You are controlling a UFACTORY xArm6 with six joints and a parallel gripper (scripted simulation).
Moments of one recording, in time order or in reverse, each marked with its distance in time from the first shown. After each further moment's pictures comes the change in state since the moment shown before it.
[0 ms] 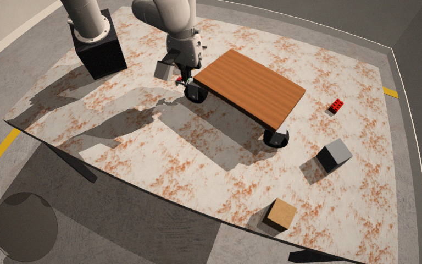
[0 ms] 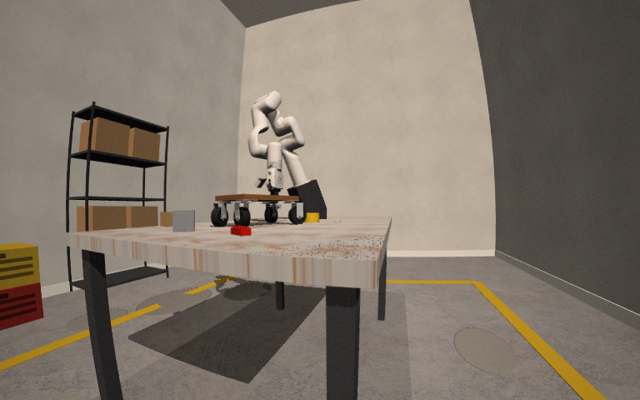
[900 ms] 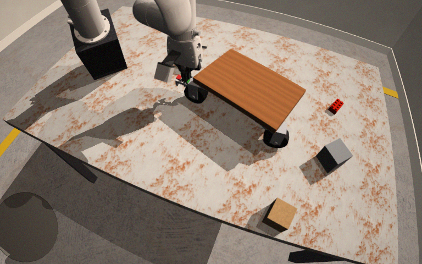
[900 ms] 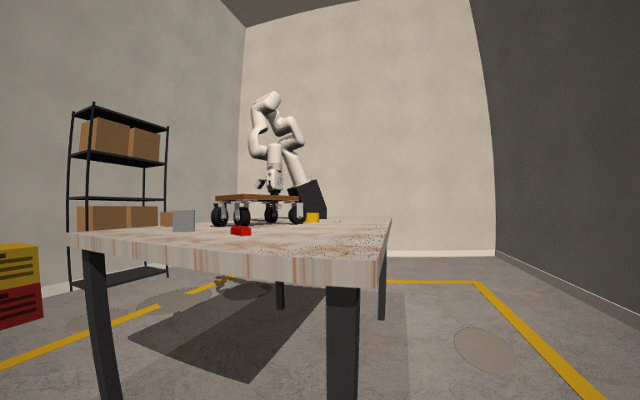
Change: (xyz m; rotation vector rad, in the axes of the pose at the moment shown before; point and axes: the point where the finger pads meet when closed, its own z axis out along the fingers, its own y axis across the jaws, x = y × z) arm 0.000 0.000 0.006 -0.001 0.000 0.000
